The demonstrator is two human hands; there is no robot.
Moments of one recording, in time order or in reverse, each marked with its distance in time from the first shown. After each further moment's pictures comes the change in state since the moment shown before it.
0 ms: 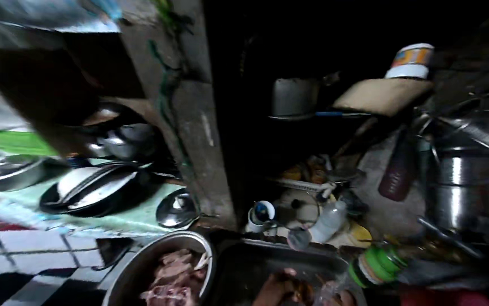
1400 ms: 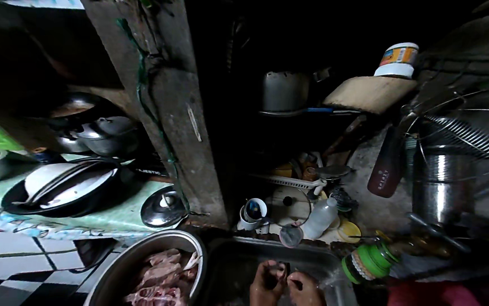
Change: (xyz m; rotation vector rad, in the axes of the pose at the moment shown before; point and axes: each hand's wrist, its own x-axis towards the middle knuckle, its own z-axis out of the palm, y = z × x) left_hand -0.007 -0.033 0.005 0.081 0.344 0.464; right_hand -0.014 -0.069 0.048 -0.232 -0.160 -0.062
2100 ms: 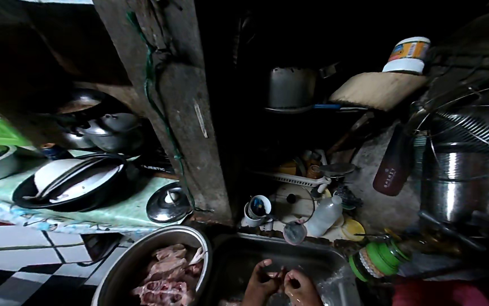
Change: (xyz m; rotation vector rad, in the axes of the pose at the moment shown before) left_hand 0.008 -0.006 -0.033 -0.252 -0.092 -0.376; right_hand 0.013 0.019 0.021 0.216 -0.101 -0.083
